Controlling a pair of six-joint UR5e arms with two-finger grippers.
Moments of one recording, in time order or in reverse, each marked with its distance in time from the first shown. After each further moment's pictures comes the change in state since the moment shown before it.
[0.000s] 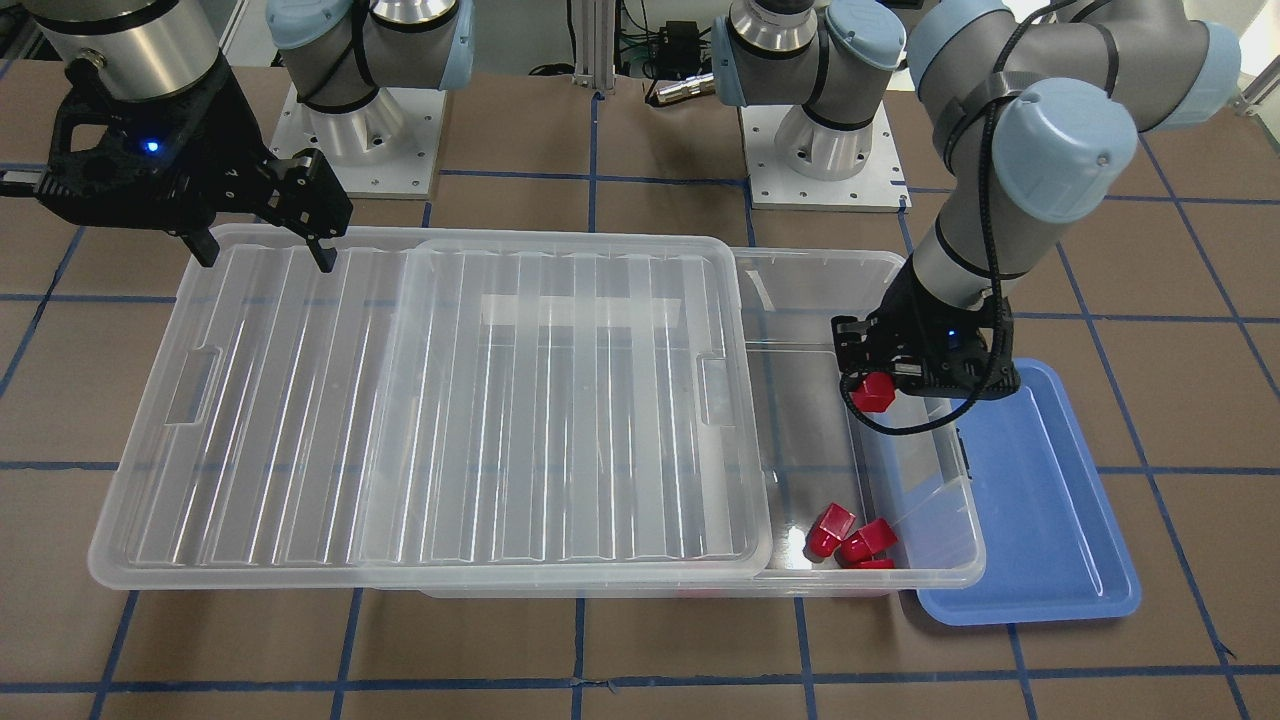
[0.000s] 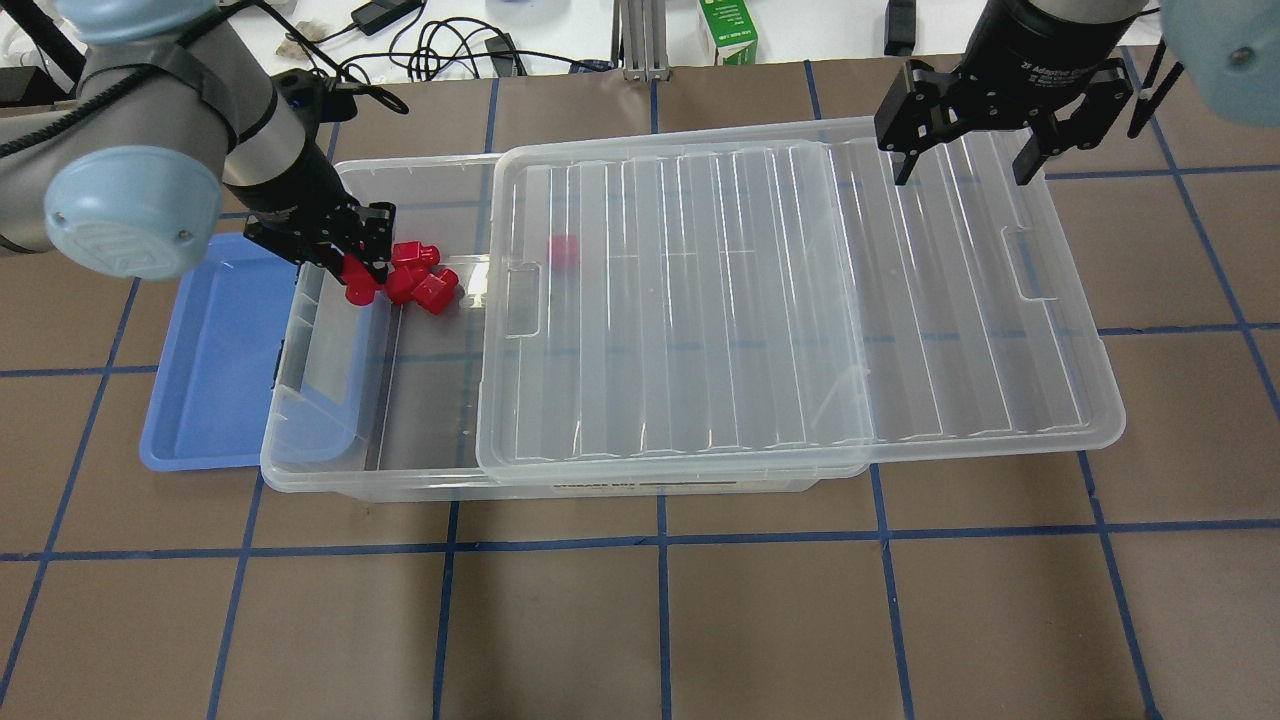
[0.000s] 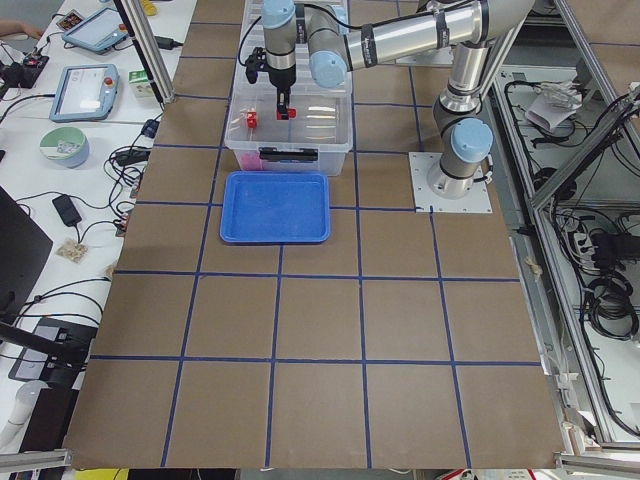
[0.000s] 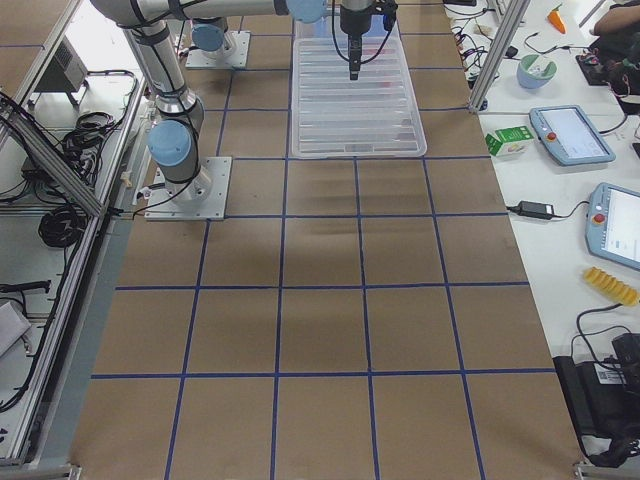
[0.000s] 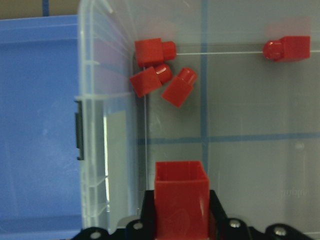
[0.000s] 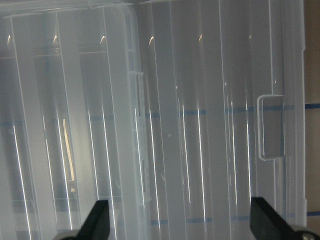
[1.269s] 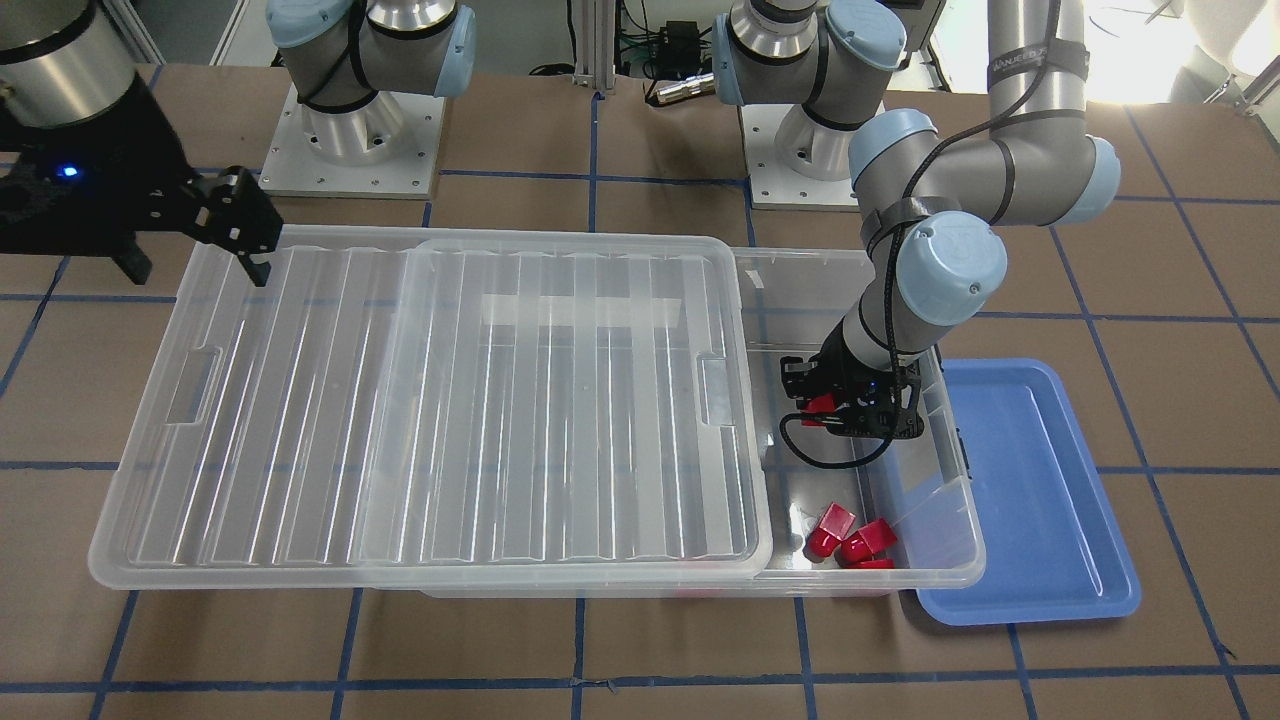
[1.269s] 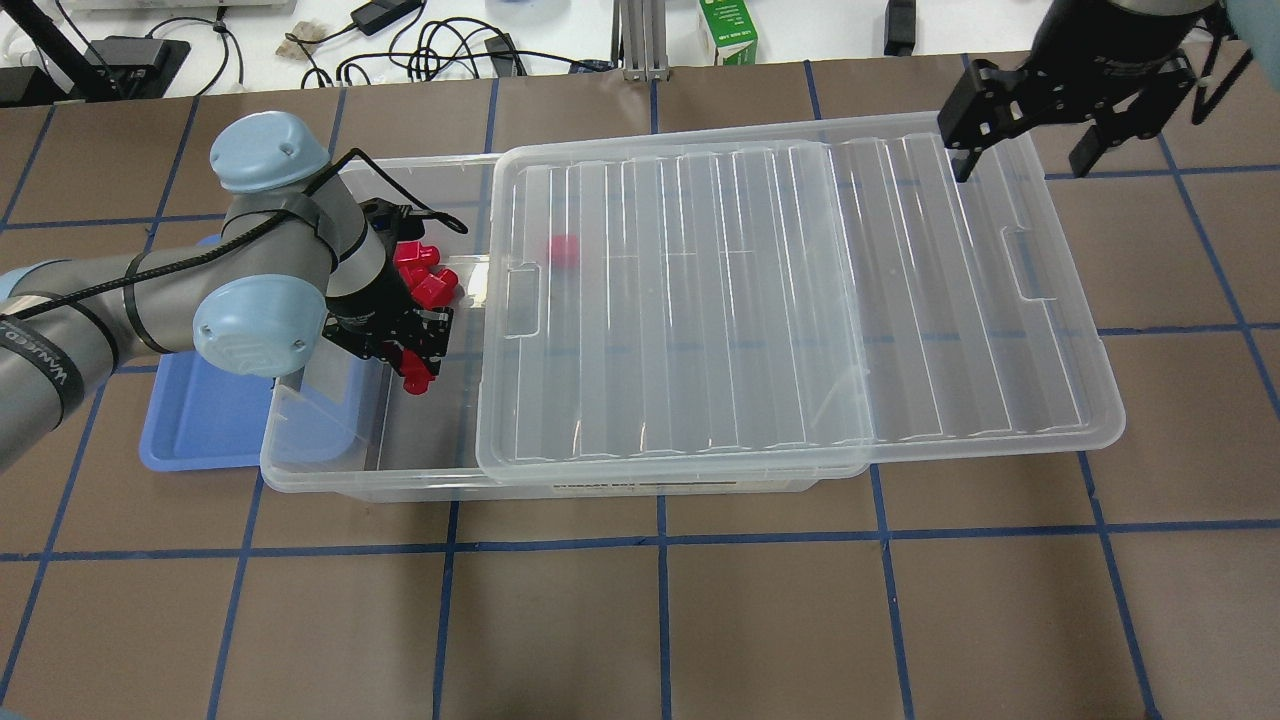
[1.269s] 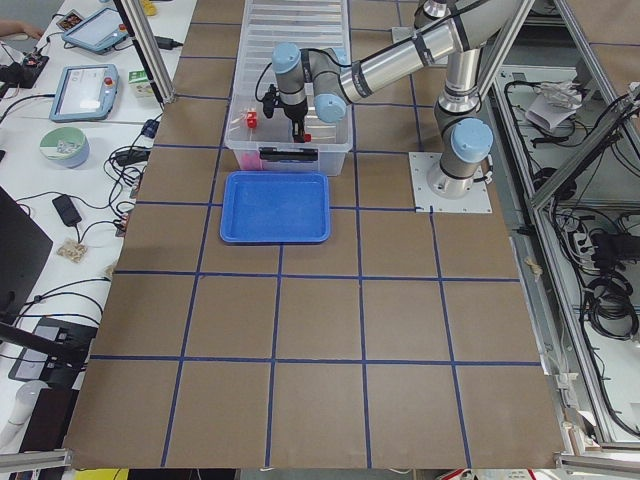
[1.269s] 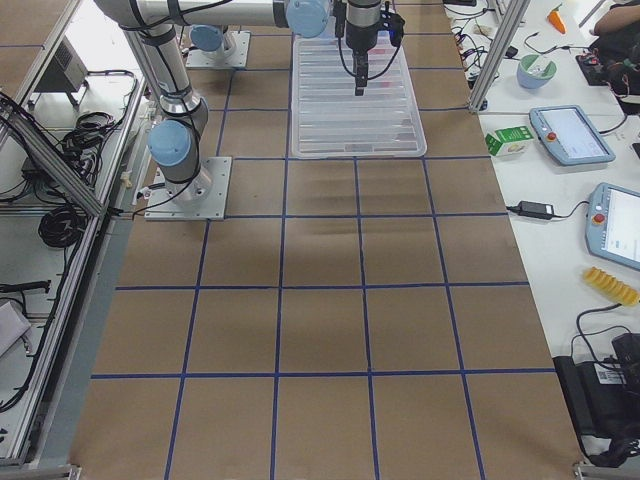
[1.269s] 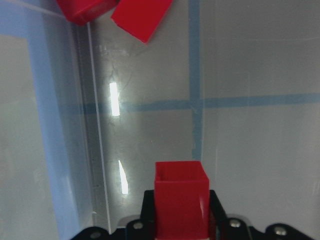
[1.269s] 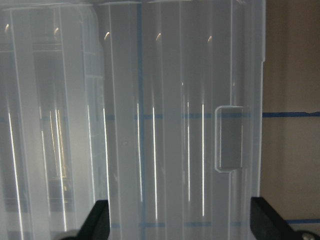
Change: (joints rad) left arm -0.011 -0.100 -0.182 0.173 -0.002 -0.018; right arm -0.145 0.012 0.004 0.002 -0.008 -0.193
